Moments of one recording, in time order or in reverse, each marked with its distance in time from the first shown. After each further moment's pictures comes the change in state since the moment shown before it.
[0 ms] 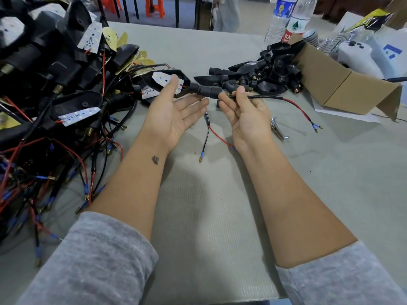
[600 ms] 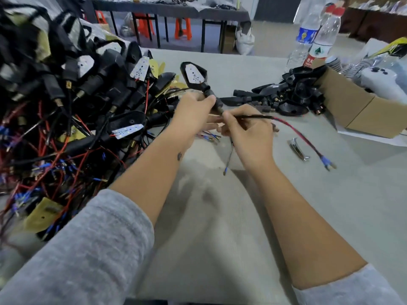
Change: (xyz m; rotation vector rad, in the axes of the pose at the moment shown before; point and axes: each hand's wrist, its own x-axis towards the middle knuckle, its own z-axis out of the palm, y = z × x) left_hand -0.012 0.035 0.021 0.658 0.136 0.167; right_hand -0.021 0.012 0.014 -0.819 -0.274 -0.451
